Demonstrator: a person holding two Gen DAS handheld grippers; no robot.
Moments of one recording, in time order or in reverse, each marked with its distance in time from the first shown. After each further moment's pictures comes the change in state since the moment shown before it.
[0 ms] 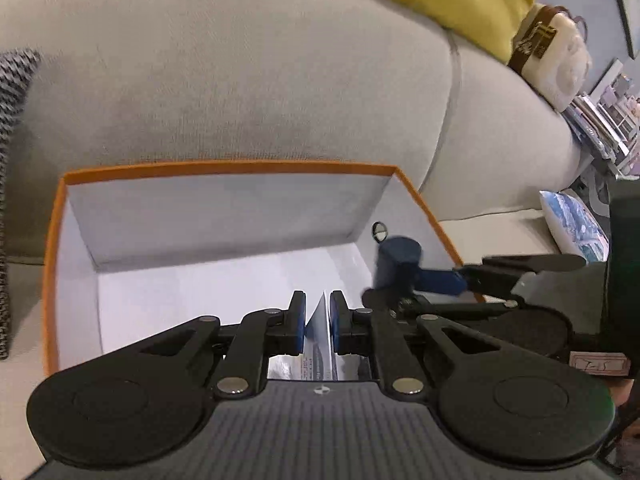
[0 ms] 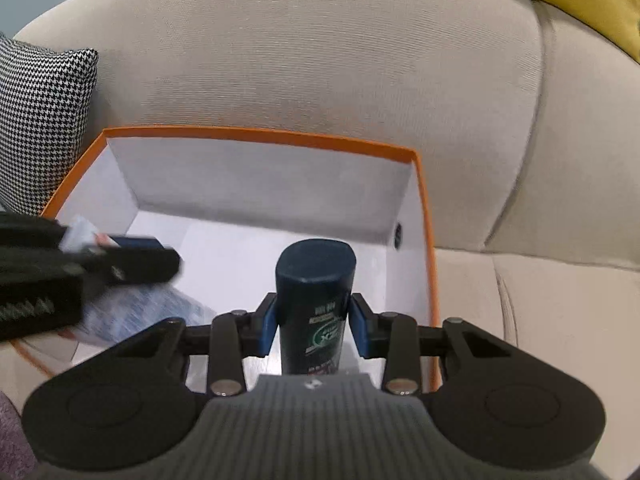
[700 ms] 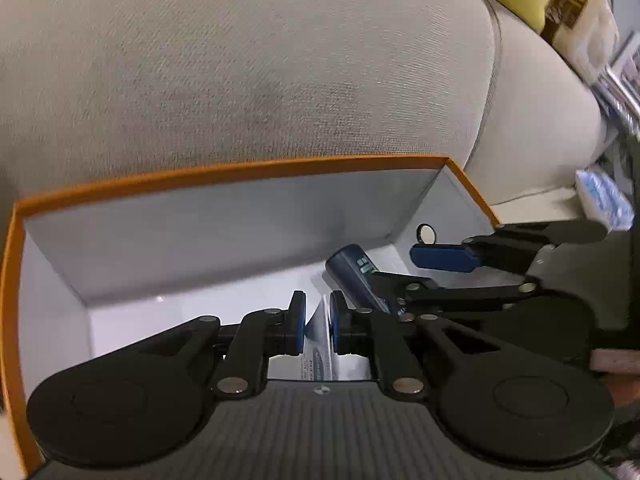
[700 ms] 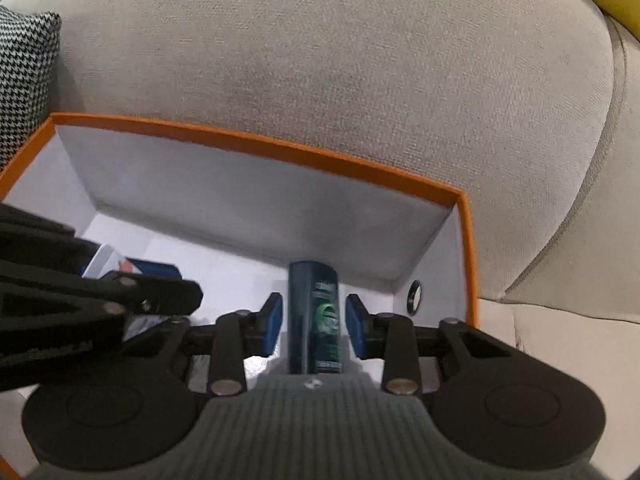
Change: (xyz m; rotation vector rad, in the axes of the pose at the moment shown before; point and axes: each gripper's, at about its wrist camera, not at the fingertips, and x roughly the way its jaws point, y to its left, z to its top) left arm 0.035 0.012 0.014 0.079 0.064 0.073; right arm 0.047 -0.005 0.022 -0.081 0.018 -0.001
